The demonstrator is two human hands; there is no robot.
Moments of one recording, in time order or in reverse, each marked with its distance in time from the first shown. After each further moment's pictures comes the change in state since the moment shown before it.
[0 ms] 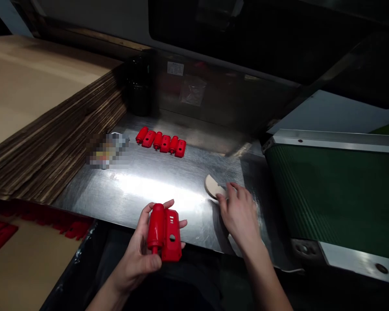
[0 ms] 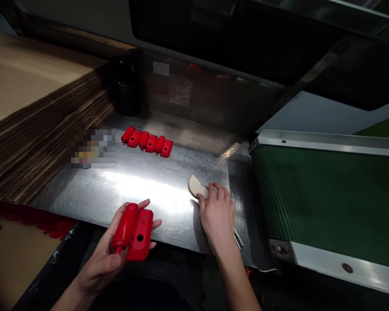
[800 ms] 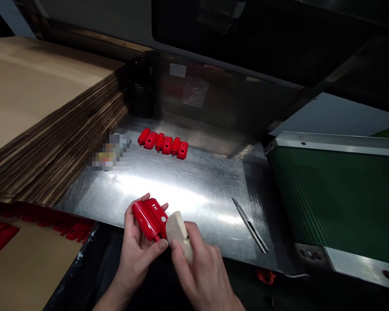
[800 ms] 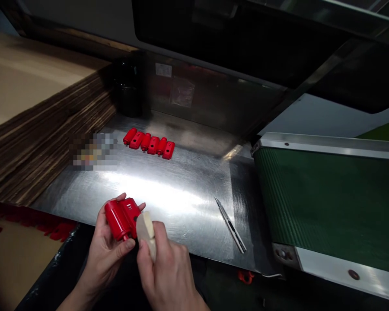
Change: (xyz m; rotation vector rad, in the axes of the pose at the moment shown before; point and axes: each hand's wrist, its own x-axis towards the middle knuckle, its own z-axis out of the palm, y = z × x) left_hand 0.010 -0.004 -0.002 0.183 0.329 0.243; right_hand -0.086 -0.112 -0.028 0.510 -0.252 -0.301
